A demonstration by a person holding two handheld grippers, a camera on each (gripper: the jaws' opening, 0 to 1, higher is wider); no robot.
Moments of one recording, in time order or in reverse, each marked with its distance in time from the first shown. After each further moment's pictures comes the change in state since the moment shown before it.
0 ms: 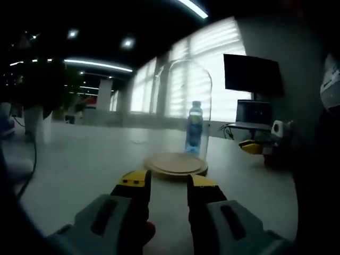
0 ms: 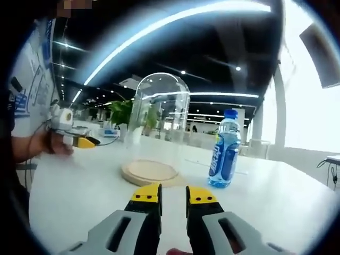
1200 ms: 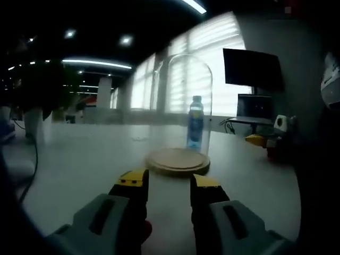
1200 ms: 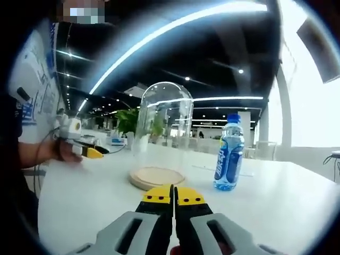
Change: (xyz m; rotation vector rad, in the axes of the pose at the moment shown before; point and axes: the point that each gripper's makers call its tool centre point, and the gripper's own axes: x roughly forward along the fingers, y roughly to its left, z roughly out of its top) left arm 0.001 0.003 -0.006 0.029 0.040 0.005; right arm -0.012 0.004 0.006 0.065 -0.066 0.066
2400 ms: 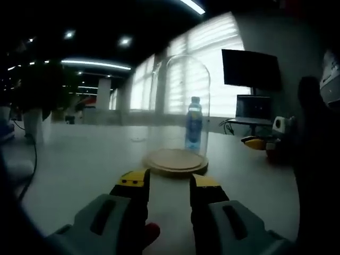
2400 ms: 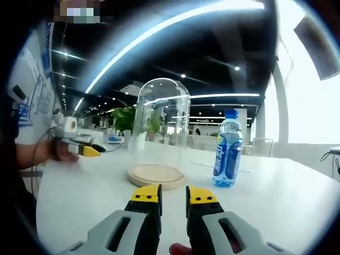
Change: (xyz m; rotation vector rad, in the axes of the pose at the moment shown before) left arm -0.001 -0.003 0.002 -0.009 -0.014 -0.005; right arm 0.002 0.003 -0.003 0.001 0.015 -0.017
